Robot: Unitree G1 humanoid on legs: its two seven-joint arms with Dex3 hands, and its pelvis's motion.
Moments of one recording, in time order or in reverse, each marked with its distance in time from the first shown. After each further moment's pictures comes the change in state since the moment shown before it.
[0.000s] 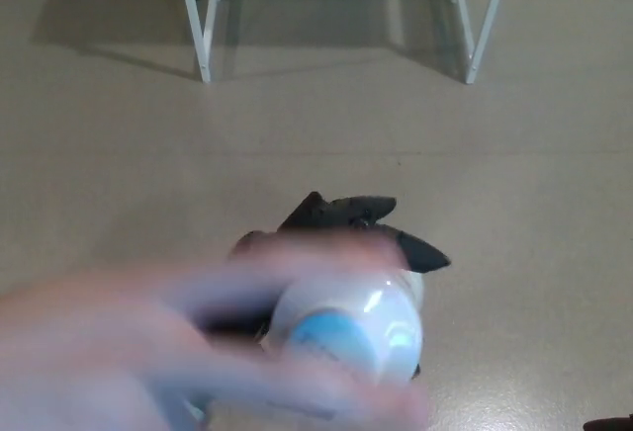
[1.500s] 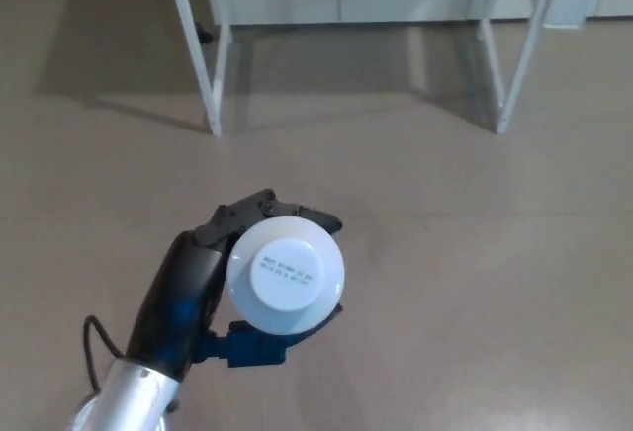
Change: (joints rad) left_arm -0.005 -0.054 0.135 0.215 0.043 0.013 0.115; right_arm -0.021 -0.037 0.088 0.087 -0.032 0.010 0.014
